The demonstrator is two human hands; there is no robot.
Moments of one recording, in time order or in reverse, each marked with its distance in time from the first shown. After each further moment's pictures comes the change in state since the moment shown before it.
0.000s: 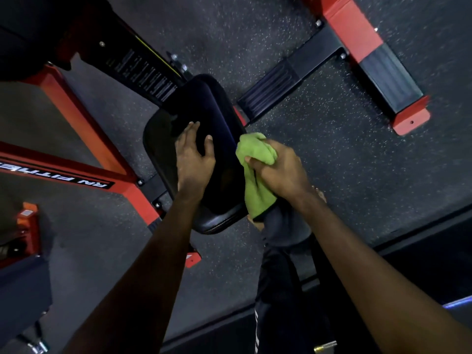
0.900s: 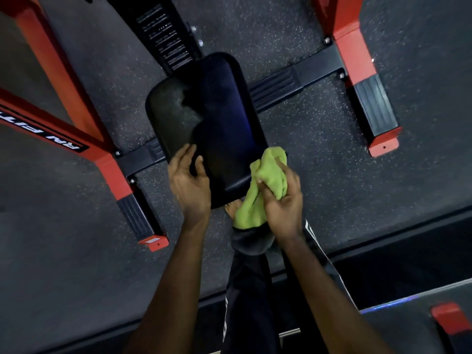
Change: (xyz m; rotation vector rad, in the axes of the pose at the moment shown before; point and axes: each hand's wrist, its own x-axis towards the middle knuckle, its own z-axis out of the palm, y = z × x) left_hand -0.104 -0.019 -0.014 -0.187 0.362 -0.213; right_hand -0.084 0.054 0.048 0.171 0.291 -0.112
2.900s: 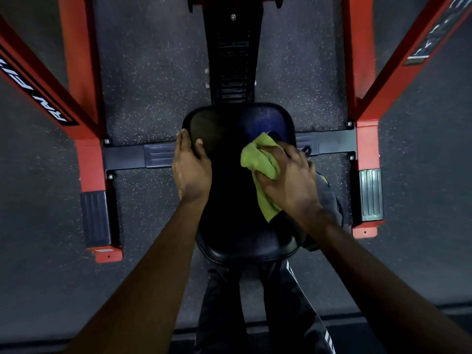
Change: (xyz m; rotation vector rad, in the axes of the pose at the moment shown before) left_hand 0.135 -0.054 0.040 -0.120 -0.020 -0.400; right_hand 0.158 -0.088 0.095 -1.085 -0.351 -0.581
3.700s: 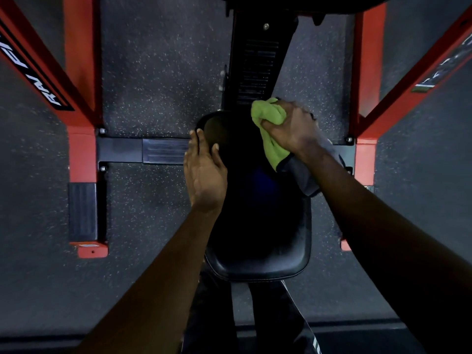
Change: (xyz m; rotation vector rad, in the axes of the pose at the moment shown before) left_hand 0.002 -0.002 0.006 0.091 -0.026 0.054; right_hand 0.156 -0.019 0.005 -0.046 -0.074 0.013
